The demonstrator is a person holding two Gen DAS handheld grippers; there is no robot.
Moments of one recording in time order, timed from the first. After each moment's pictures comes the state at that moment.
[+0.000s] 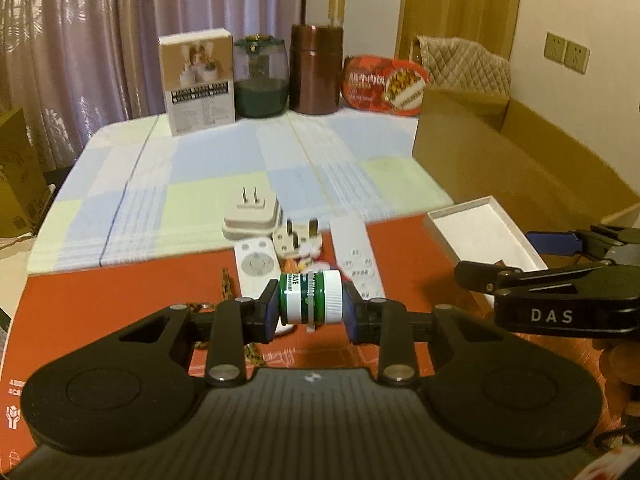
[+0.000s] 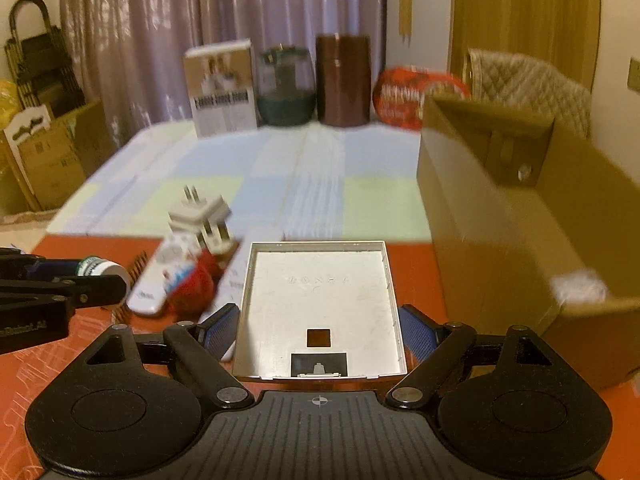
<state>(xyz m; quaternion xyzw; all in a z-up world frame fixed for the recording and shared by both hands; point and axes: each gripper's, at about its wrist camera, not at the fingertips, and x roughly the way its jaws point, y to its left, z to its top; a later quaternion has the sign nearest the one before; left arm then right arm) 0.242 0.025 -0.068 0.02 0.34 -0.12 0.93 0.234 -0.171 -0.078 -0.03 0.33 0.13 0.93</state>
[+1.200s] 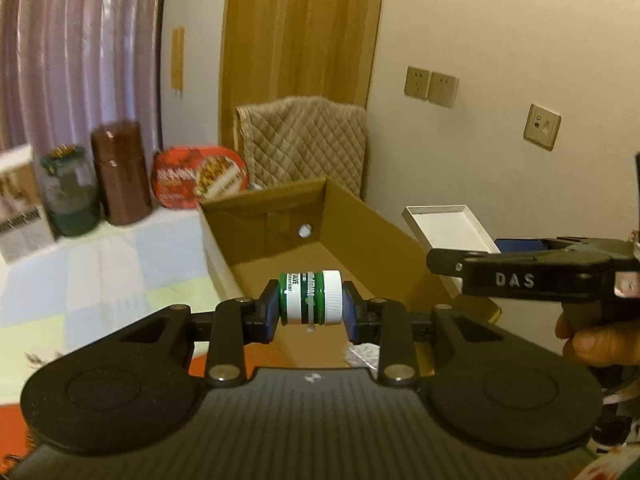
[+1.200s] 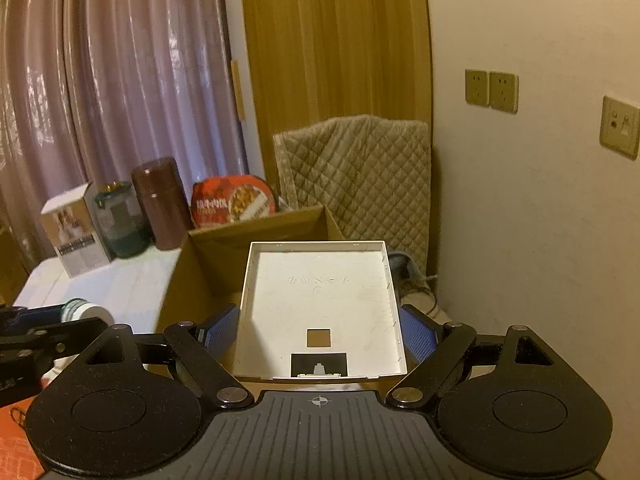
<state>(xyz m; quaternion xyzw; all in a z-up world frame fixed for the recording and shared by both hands) 0.283 -0.192 0.008 0.03 0.28 -0.29 0.91 0.251 -0.392 0.025 0.05 0.28 -0.02 0.96</state>
